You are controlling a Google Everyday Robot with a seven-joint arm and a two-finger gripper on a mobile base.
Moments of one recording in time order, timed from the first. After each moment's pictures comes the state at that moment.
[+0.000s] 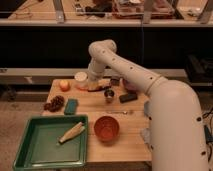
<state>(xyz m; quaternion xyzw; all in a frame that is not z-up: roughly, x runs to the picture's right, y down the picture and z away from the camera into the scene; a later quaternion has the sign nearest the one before) -0.060 -0.047 0.808 -0.29 -0.18 -0.07 0.94</state>
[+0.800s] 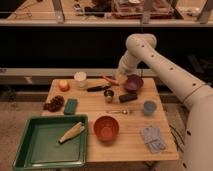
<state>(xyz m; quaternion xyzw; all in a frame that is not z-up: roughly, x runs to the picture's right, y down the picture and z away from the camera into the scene) 0.080 -0.059 0.788 -0.26 -0.15 0.06 0.95</state>
